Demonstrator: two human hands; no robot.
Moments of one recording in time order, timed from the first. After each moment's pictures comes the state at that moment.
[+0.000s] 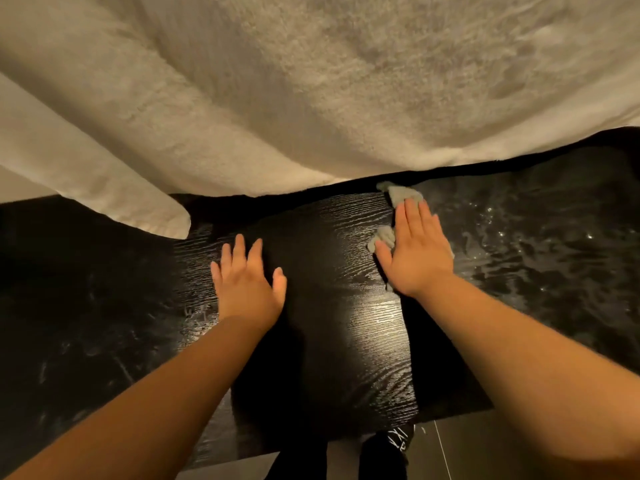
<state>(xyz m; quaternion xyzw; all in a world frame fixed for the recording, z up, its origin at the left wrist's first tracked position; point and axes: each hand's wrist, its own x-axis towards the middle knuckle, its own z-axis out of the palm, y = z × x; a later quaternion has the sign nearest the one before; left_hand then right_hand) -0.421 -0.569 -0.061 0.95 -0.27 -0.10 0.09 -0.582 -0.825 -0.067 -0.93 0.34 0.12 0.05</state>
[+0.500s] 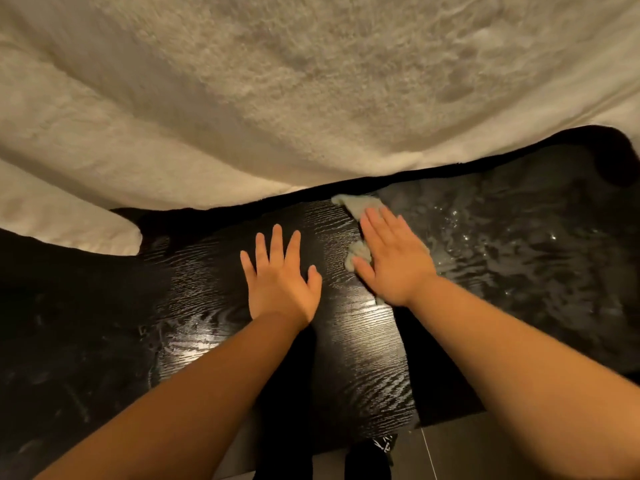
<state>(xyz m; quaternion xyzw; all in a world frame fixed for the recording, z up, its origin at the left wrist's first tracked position) -0.482 -0.667 -0.075 0.93 -0.33 -0.10 0.06 -0.610 -0.860 -0.075 -0.97 0.21 0.11 0.07</state>
